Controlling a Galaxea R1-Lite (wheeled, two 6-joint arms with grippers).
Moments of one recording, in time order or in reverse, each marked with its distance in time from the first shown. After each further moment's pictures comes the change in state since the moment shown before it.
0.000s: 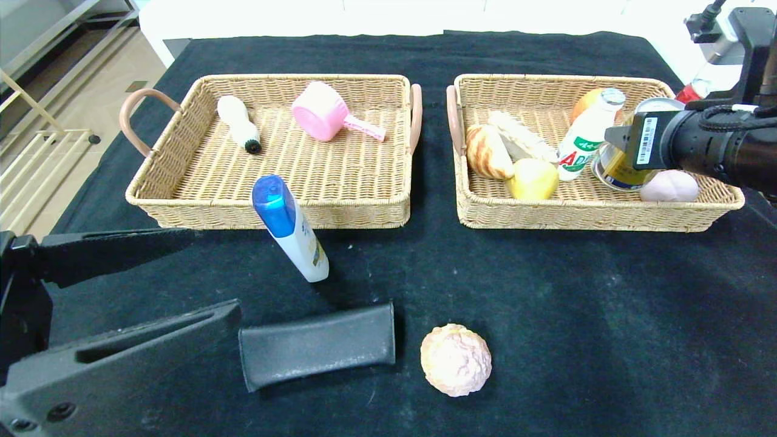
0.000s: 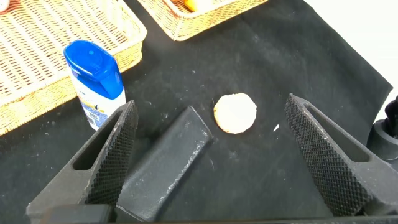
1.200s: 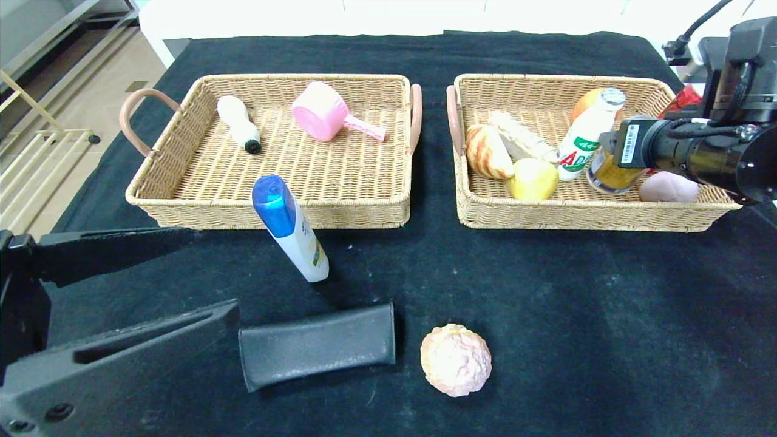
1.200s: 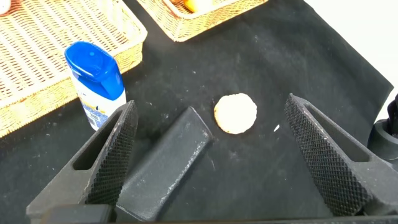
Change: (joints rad) left arm 0.000 -0.002 0.000 0.000 0.000 0.005; right arm -0.139 0.126 -0.033 -0.104 0.089 0.000
